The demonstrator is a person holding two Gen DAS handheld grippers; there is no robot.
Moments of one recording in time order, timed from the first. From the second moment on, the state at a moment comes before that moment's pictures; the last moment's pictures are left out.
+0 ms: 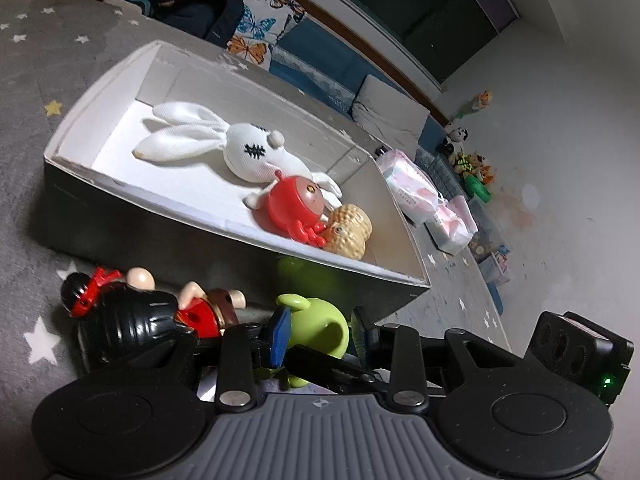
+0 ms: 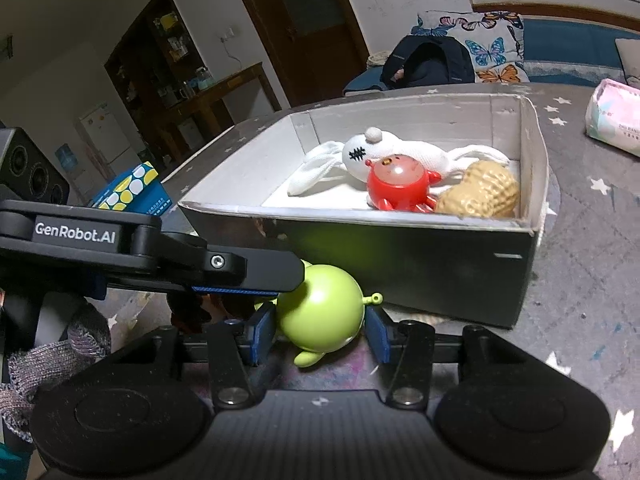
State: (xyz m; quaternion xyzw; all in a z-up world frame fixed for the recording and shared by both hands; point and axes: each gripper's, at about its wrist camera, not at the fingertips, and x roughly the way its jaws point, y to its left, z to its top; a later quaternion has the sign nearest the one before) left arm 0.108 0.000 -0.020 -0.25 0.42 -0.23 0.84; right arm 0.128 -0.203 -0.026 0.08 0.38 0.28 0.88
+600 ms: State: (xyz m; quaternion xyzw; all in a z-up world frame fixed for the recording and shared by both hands) left arm 0.108 -0.001 -0.023 -0.25 0.42 -0.22 0.84; right arm 0.125 -0.208 -0.029 0.09 0.38 0.28 0.88
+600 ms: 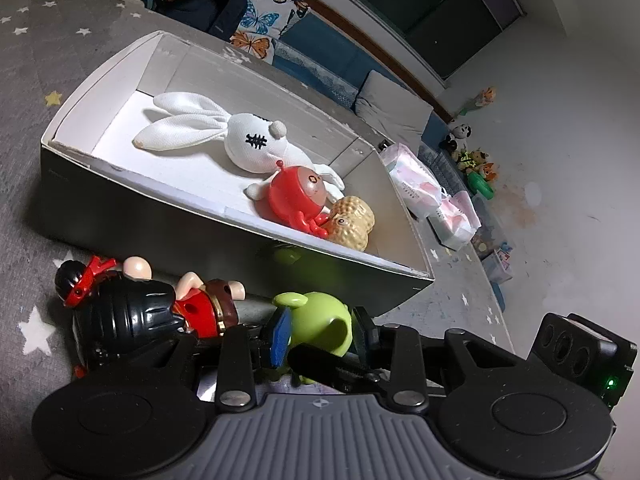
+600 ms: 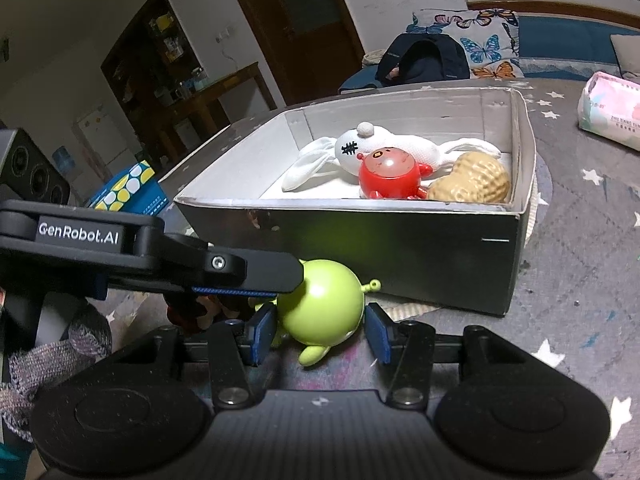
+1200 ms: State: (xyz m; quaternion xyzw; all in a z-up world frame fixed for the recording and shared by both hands) left arm 0.102 -0.004 -0.018 -0.25 0.42 -0.23 0.84; right arm 0.119 -0.209 -0.022 0.08 0.37 0.27 0.88
